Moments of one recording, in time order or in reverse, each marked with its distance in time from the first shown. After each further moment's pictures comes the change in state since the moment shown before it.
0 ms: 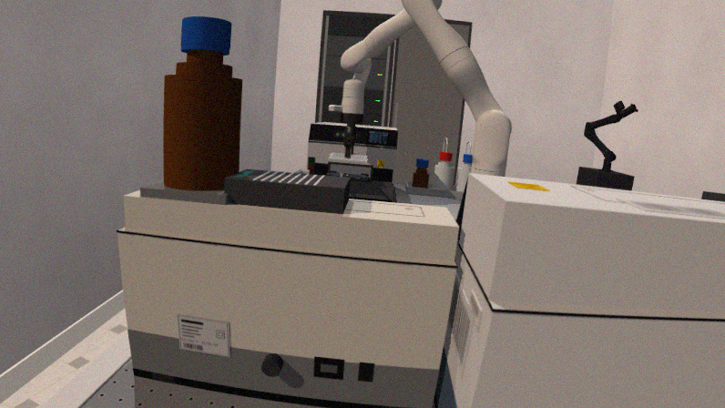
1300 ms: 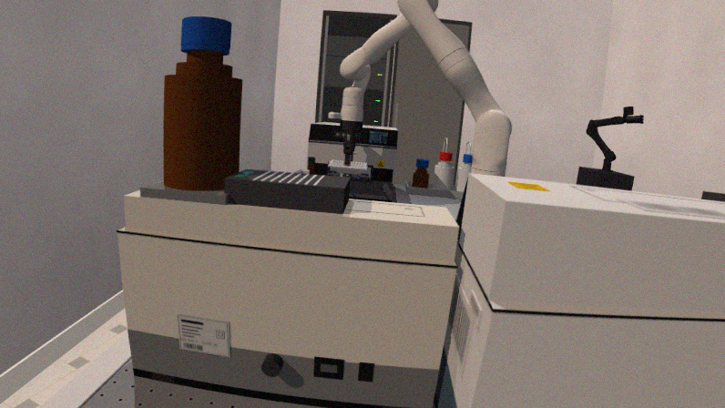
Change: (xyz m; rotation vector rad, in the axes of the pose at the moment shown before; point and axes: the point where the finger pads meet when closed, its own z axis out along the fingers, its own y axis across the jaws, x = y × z) arm 0.000 0.000 0.025 0.001 -0.002 0.000
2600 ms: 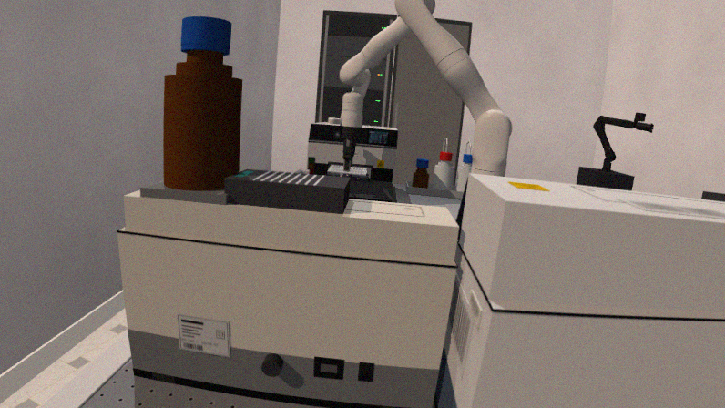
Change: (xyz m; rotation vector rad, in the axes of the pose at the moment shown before) arm 0.000 0.000 0.018 0.000 0.001 0.000
